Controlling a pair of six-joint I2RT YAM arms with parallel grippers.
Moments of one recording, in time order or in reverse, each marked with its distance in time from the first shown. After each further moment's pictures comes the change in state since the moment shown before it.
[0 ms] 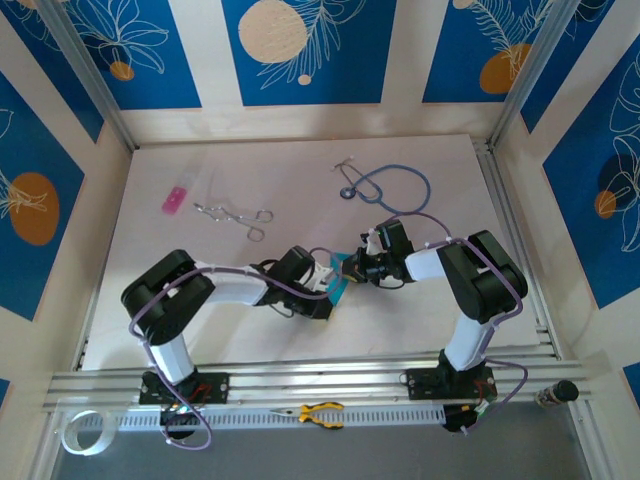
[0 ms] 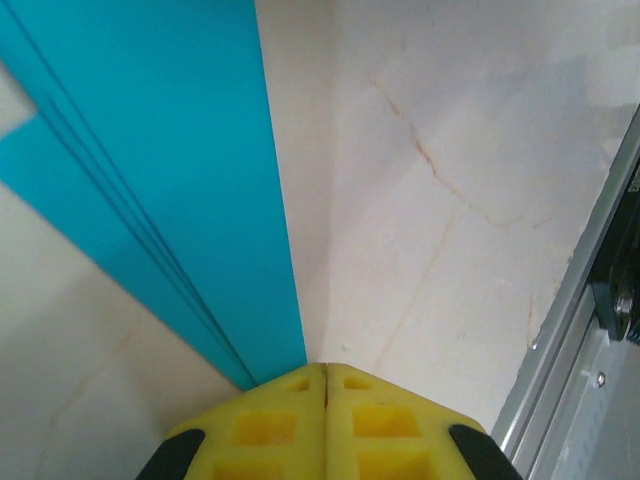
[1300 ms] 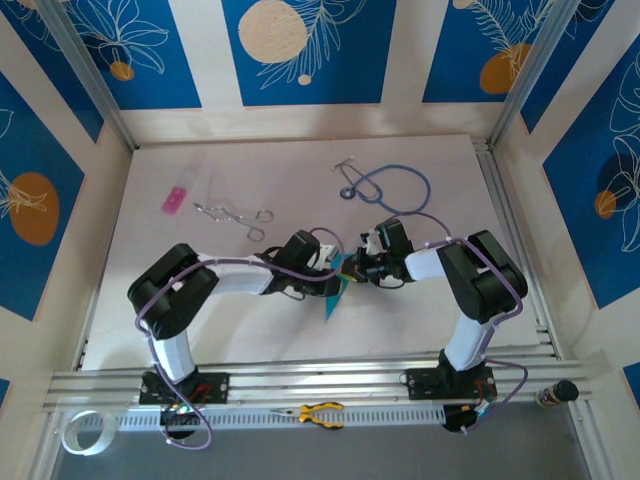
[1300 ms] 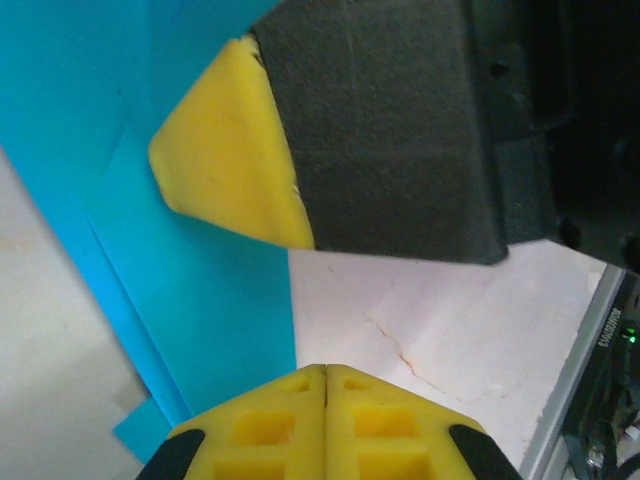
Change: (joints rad) left arm 0.044 0.062 0.129 0.085 -0.117 -0.130; right arm 0.003 0.000 0.004 -0.006 0.001 -0.003
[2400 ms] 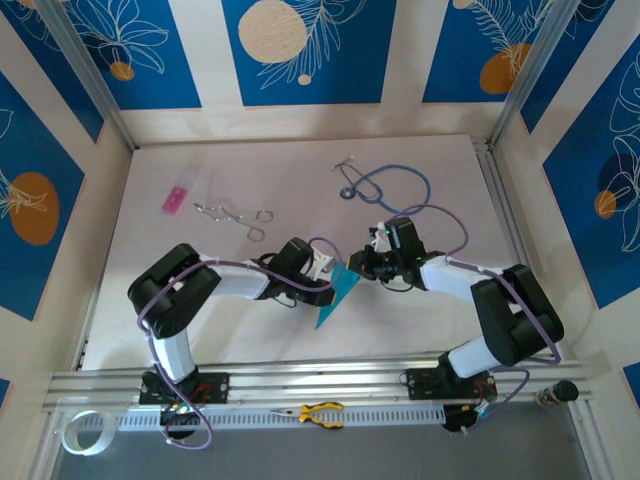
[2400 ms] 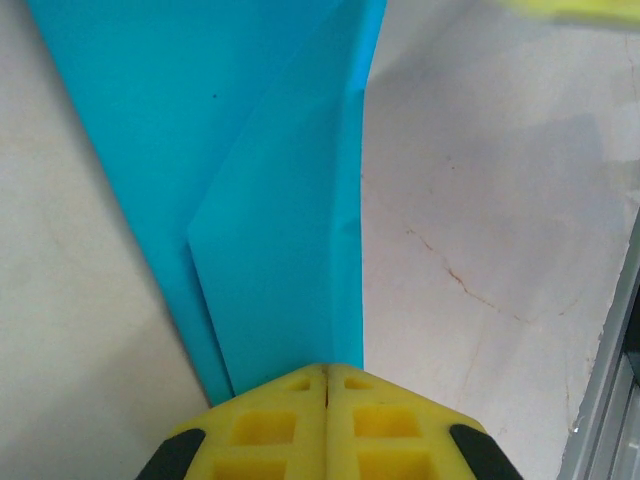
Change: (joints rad) left arm 0.008 0.001 -0.088 0.024 0.068 0.190; right arm 0.039 -0.285 -0.051 -0.166 0.133 -0.061
